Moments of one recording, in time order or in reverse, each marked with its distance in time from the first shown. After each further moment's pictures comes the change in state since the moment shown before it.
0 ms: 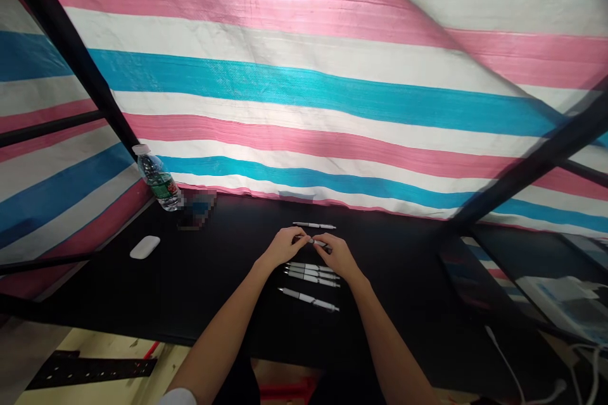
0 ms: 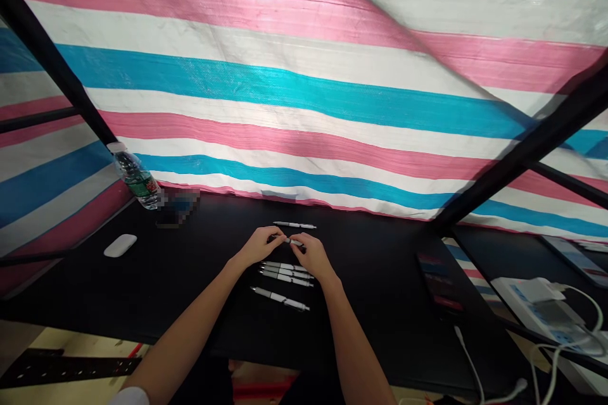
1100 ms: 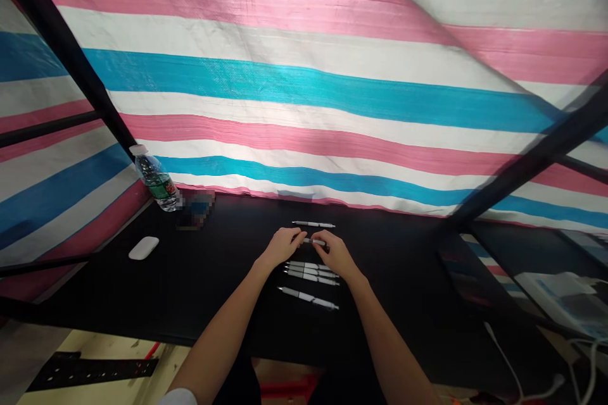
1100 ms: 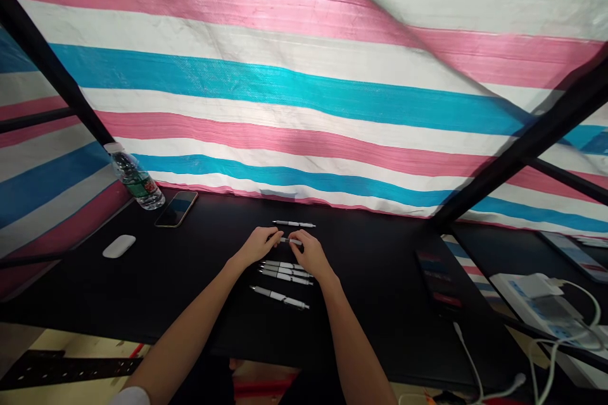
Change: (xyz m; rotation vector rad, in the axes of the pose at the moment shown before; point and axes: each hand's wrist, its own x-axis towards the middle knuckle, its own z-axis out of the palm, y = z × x) left_hand 0.000 0.001 -0.002 0.102 -0.031 -0.080; right_hand 0.000 -0.006 -0.002 -0.005 -0.010 -0.014
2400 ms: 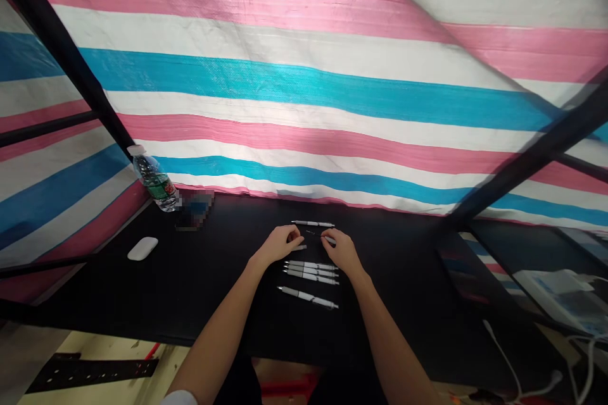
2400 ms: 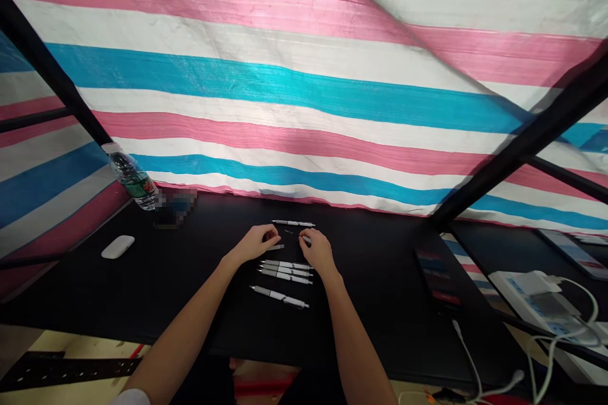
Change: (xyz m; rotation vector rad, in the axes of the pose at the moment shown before) left_hand -0.002 -0.010 -0.007 -0.029 -0.026 0.022; right_hand -0.001 0.026 0.001 -0.161 0.116 0.143
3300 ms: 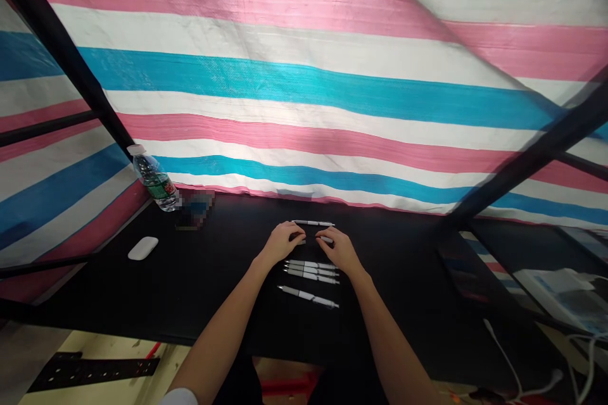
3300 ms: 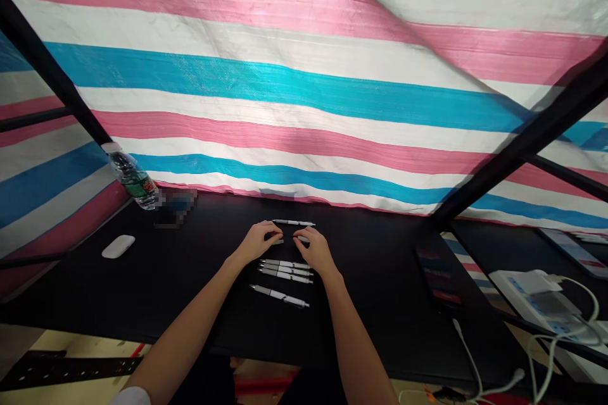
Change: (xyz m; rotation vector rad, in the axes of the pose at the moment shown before) left_hand 0.005 0.001 0.006 0.042 0.104 0.101; right_hand 0.001 -0.015 -0.008 0.121 -0.039 -0.083
